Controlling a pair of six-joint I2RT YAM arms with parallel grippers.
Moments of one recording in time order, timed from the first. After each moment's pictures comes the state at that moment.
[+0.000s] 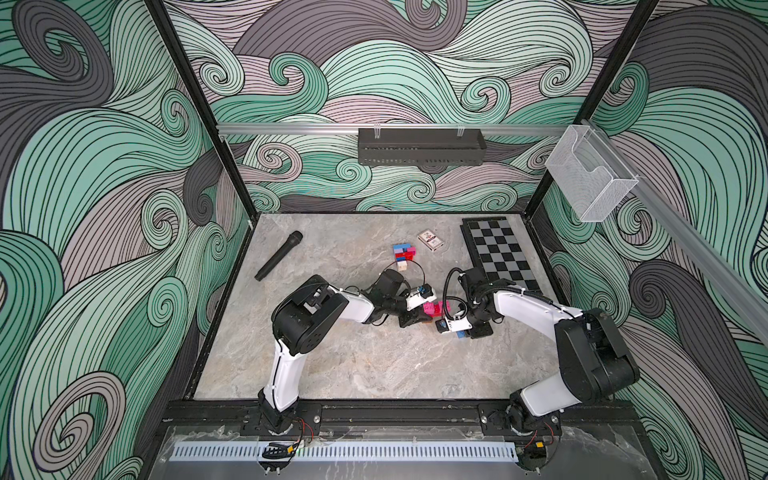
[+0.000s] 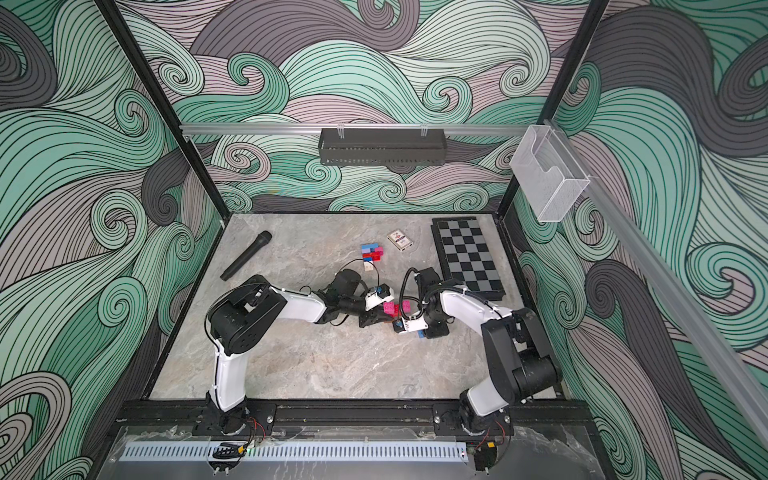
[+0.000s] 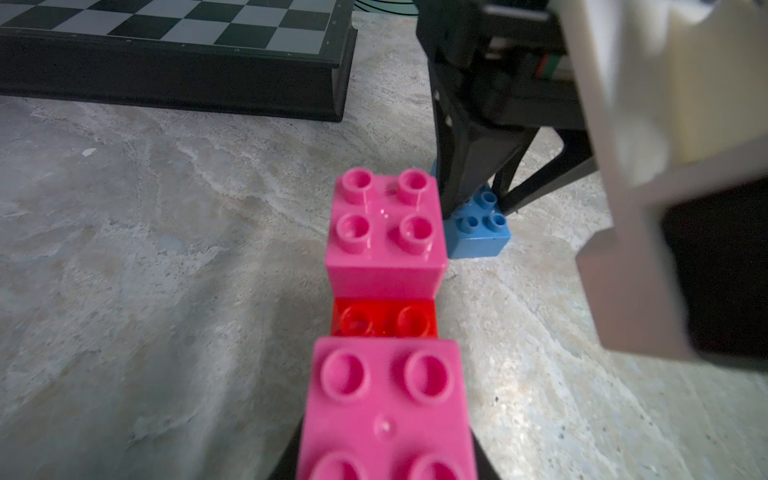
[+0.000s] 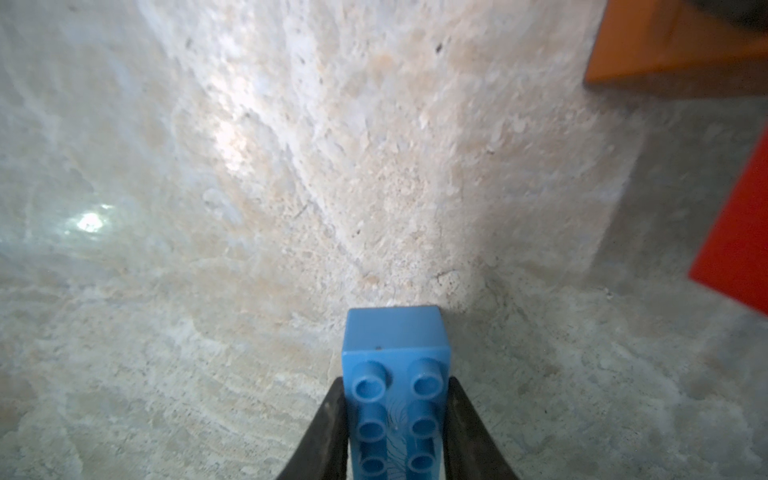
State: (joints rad) left arm -0.73 2.04 1.00 0.35 0.62 0.39; right arm 0.34 1.53 0.83 -0.81 -0.03 -1.42
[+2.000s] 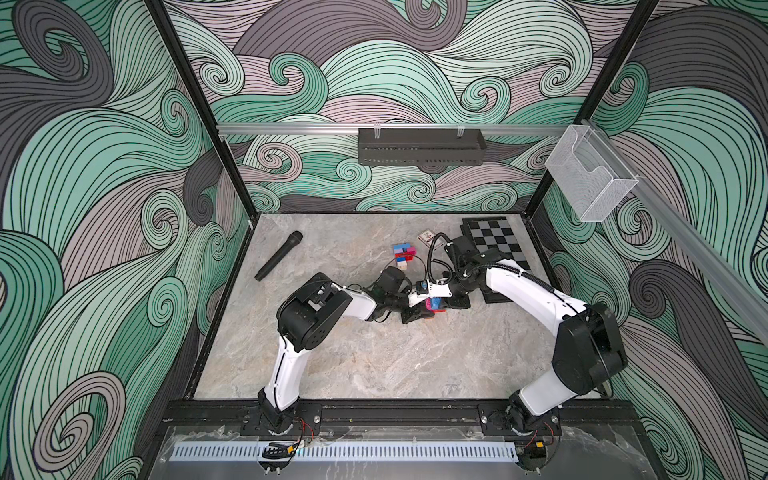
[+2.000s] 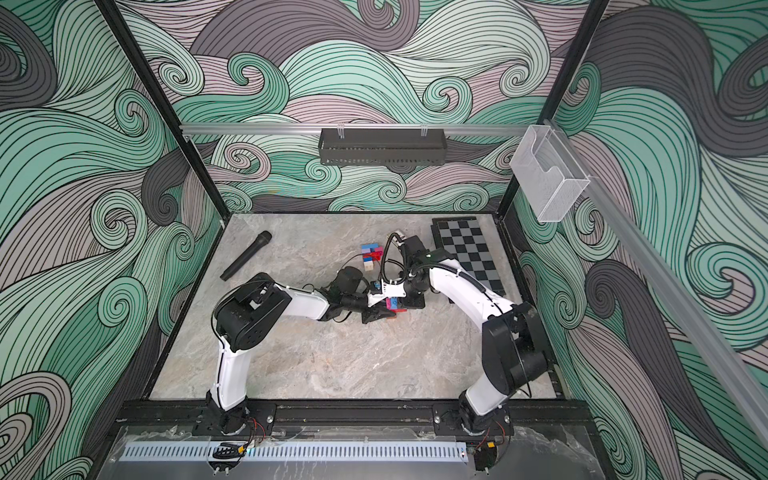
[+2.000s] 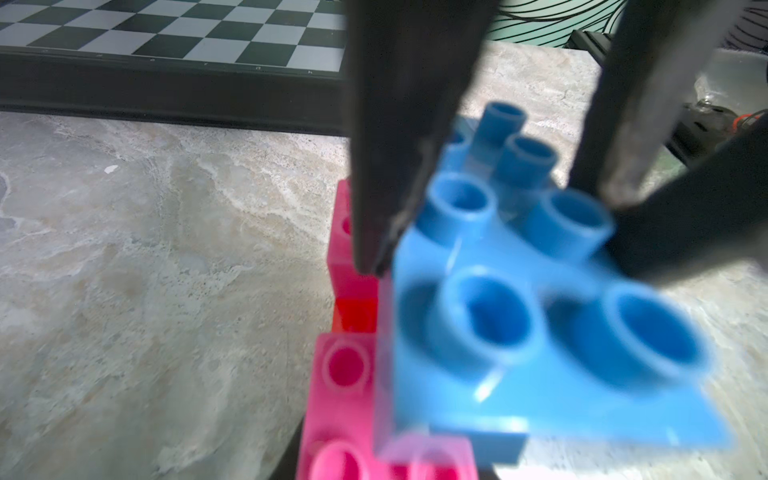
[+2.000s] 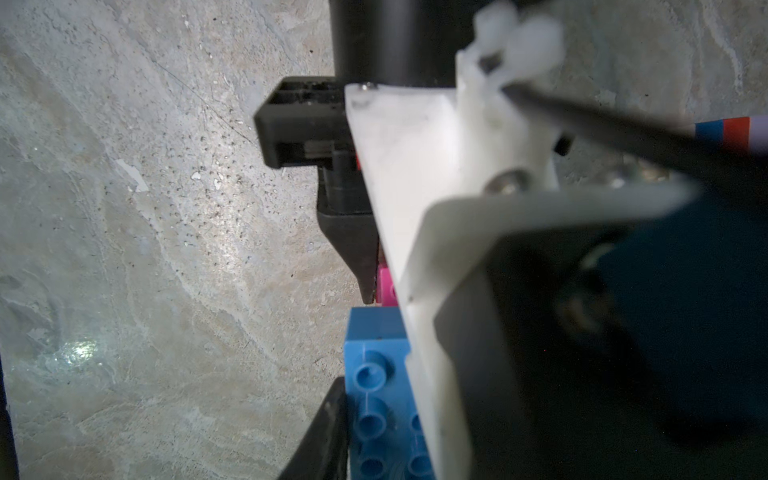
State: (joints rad) left arm -0.73 2.09 1.05 0.38 0.63 0.38; right arm 0.43 1.60 1.23 -0.97 -0.22 -1.16
